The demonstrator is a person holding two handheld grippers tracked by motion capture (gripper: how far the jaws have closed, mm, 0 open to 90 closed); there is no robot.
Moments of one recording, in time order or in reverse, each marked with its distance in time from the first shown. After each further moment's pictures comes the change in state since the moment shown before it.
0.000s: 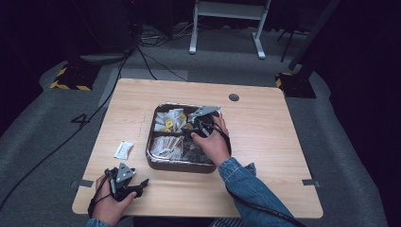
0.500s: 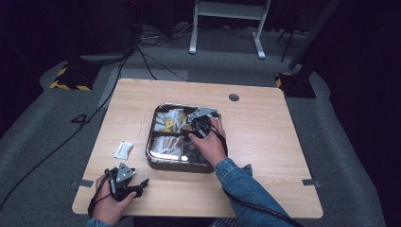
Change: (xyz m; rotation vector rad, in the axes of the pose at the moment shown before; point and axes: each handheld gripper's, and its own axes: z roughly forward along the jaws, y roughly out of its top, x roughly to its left) left arm 0.000 0.000 0.000 0.000 -0.001 0.001; right arm -0.001 -0.006 0.017 0.012 -0.037 -0.003
